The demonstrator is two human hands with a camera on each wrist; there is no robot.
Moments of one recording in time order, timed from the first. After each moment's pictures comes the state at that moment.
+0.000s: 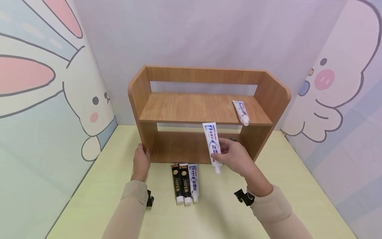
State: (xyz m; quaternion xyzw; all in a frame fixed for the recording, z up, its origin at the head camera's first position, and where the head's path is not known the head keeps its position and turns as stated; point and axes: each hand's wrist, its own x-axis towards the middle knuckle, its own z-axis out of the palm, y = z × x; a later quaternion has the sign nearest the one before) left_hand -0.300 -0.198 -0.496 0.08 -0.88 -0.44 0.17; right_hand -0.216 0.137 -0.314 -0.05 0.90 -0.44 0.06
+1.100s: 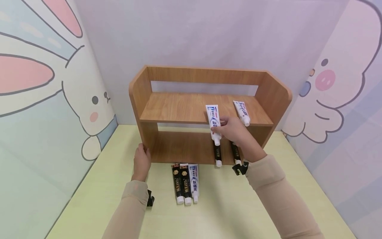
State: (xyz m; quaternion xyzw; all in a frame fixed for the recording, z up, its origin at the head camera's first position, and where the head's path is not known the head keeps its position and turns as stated) left_hand -0.303 -0.199 -0.499 0.08 -0.88 -0.43 0.18; right_hand -0.284 0.132 -0.270 -0.01 0.90 -0.42 0.09
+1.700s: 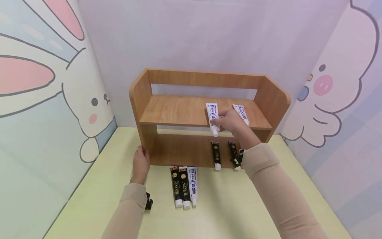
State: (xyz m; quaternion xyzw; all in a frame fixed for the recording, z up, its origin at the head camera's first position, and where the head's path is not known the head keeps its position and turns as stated) left_hand -0.303 -0.199 -0.502 0.07 -0.89 -0.41 0.21; right_hand -0.317 0.130 -0.256 0.01 0.89 -0.45 0.09
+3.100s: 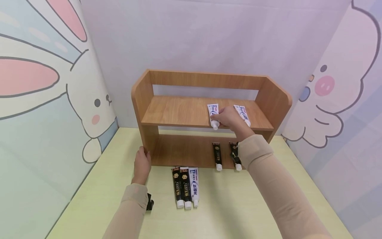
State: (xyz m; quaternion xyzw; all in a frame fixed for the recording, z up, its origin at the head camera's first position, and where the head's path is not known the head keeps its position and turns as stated) left_hand -0.301 -0.199 -0.500 0.07 -0.89 -0.40 0.20; right_hand -0.338 0.123 -0.253 0.03 0.91 -0.40 0.09
